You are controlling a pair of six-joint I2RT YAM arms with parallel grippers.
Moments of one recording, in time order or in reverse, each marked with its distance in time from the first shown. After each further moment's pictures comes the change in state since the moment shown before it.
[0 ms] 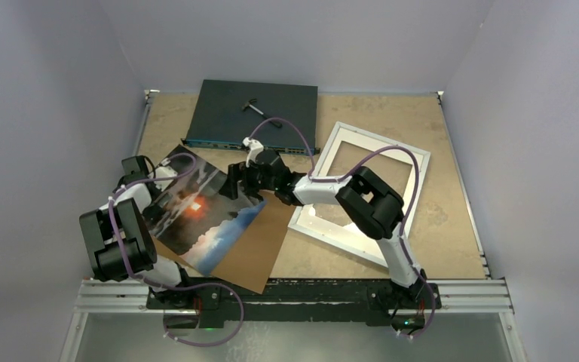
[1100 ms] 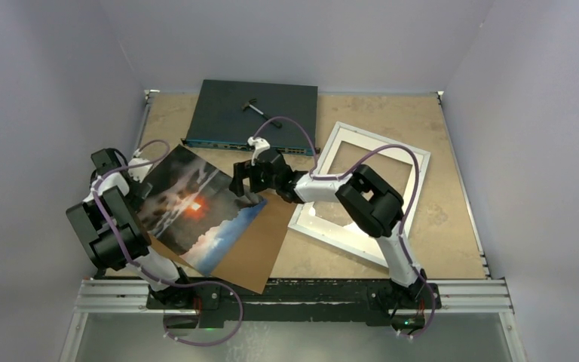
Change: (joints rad) left arm 0.183 0.105 0.198 -0.125 0.109 -0.016; right arm -0.021 0.008 0.024 -0.083 0.126 -0.074
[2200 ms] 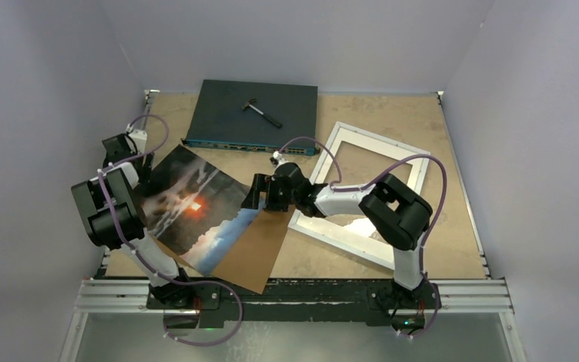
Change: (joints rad) left arm -0.095 0.175 0.082 0.394 0.018 -0.428; right arm 0.012 -0.239 -0.335 -0.025 -0.100 0.399
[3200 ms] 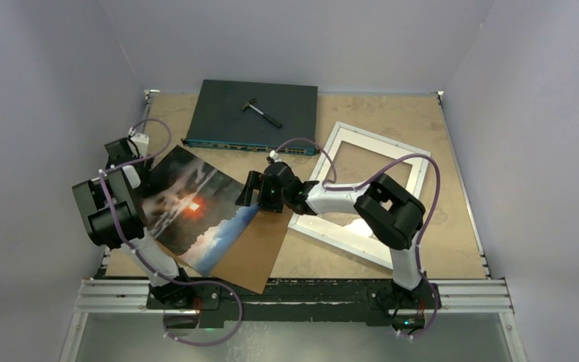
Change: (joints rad) left arm -0.011 0.017 -0.045 0.039 -0.009 0.013; right arm 0.034 0.045 0.106 -0.116 0.081 0.108
